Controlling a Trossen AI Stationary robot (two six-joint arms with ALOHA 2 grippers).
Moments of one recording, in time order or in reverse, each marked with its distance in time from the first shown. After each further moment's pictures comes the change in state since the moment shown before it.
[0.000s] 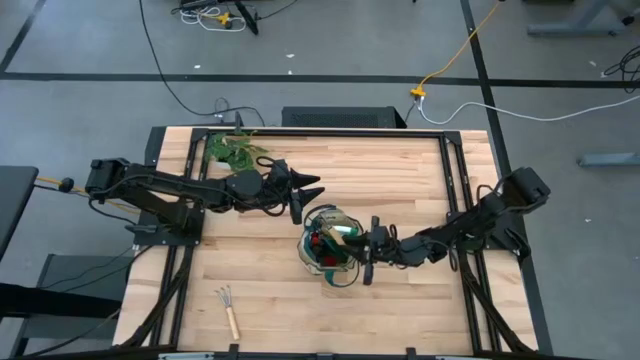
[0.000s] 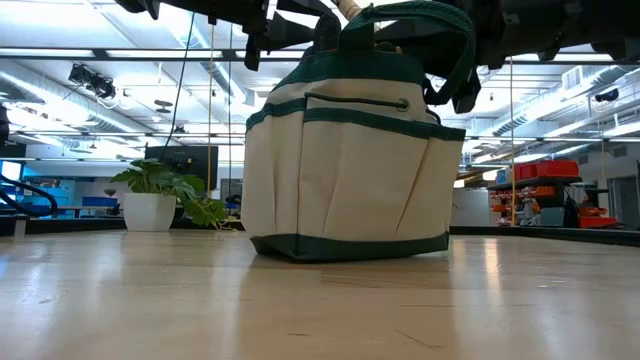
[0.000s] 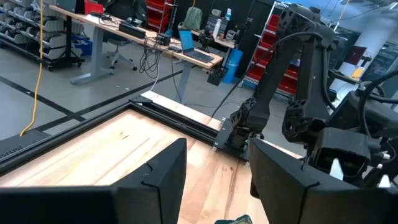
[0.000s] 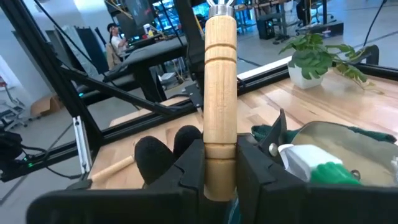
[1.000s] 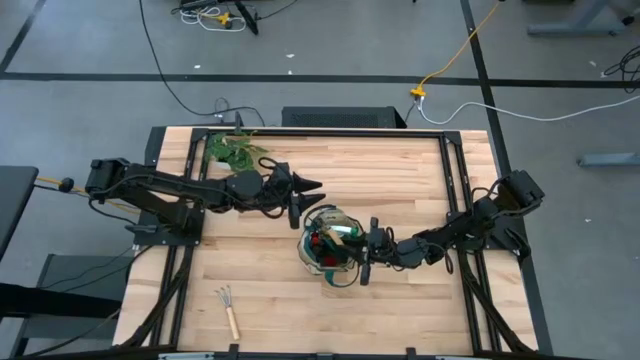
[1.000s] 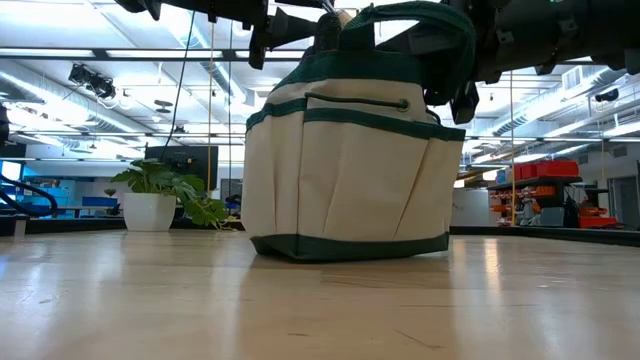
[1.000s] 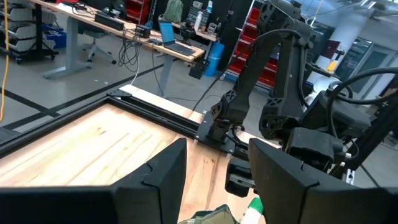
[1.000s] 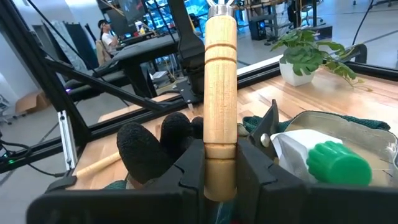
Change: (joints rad) left arm -0.007 0.000 0.000 0.000 0.086 -0.011; right arm 0.000 0.061 0.000 0.046 0.034 -0.017
